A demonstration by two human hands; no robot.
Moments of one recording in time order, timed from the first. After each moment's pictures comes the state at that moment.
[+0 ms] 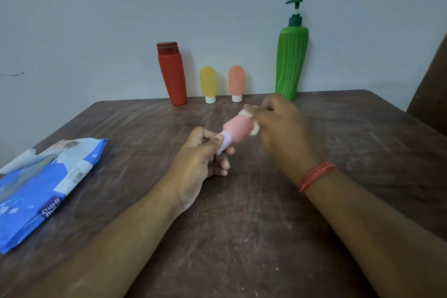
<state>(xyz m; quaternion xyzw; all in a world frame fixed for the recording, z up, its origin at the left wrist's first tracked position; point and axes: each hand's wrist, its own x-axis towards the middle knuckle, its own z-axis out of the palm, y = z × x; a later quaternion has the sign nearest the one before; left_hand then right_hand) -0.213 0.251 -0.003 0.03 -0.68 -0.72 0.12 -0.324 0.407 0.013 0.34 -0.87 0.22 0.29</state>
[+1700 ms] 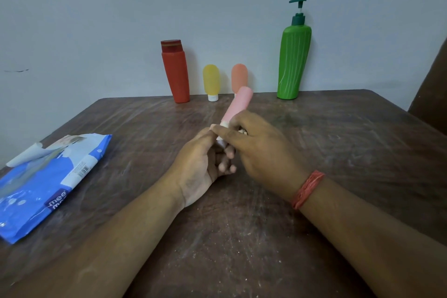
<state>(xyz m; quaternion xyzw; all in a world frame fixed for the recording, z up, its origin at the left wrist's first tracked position) -0.218 0.252 -0.001 0.03 -0.58 -0.81 0.07 -0.286 0.393 0.008 0.53 -0.78 0.21 0.26</state>
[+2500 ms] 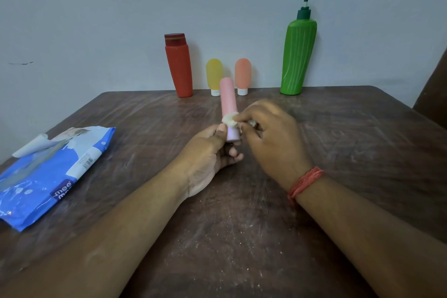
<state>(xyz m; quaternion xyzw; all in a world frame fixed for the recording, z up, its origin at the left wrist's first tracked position) -0.222 0.253 -0.006 0.06 -0.59 -0.81 0.07 -0.278 0.392 0.008 0.39 -0.77 0.44 0.25</state>
